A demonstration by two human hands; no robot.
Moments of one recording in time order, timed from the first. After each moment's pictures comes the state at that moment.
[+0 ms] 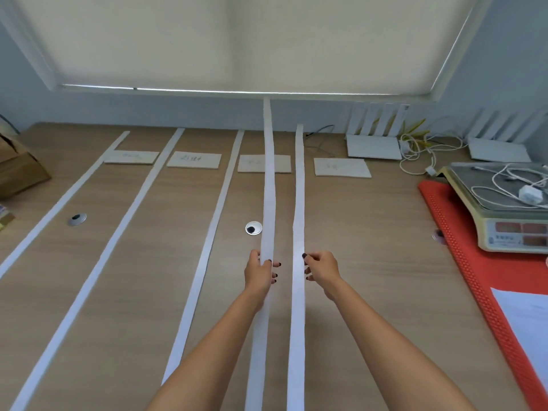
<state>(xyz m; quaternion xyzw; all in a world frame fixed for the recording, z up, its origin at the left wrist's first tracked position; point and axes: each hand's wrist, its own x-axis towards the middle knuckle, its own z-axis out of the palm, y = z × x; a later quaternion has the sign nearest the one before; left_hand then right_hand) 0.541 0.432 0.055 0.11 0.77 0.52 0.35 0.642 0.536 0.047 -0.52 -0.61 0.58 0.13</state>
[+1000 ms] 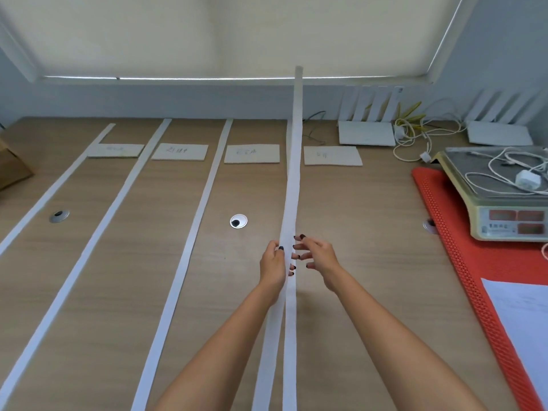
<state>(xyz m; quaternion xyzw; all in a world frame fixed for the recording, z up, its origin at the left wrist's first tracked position) 0.598 0.488 0.052 0.14 0.73 0.55 0.38 0.673 0.576 0.046 -0.48 -0.55 0.67 0.15</state>
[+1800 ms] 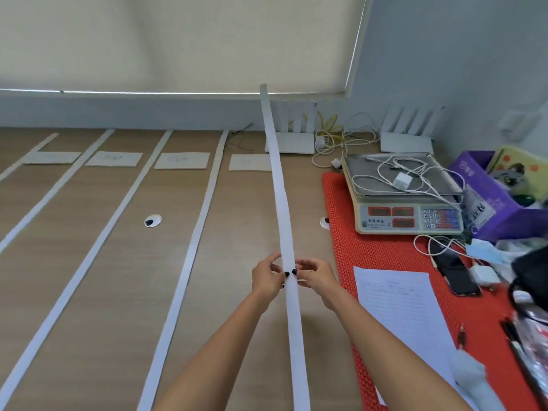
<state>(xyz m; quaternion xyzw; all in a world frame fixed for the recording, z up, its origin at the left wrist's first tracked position) 0.855 0.596 0.062 0.23 0.75 0.48 0.39 0.959 0.681 0.051 -0.45 -0.55 0.69 0.16</state>
